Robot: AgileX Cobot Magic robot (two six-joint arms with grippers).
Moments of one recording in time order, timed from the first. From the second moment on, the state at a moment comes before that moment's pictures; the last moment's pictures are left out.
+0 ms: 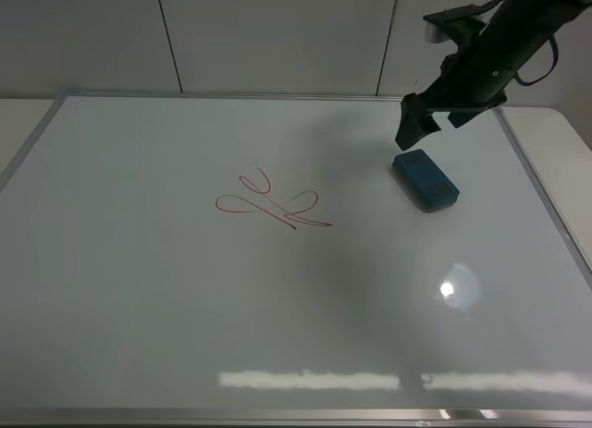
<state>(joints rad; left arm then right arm) 0.05 0.00 -0.50 -0.07 1.05 0.04 0.21 1.86 -1.35 0.21 0.83 -0.50</state>
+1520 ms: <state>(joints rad) 0.05 0.00 -0.50 -0.07 1.05 0.04 0.21 2.08 -1.35 0.09 0.72 -0.31</state>
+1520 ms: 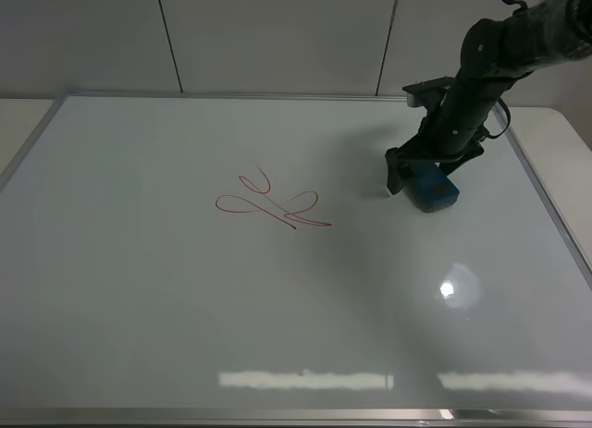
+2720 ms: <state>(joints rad) 0.05 0.00 -0.50 -0.07 1.05 0.04 0.21 2.07 -1.35 0.09 0.73 -0.28</state>
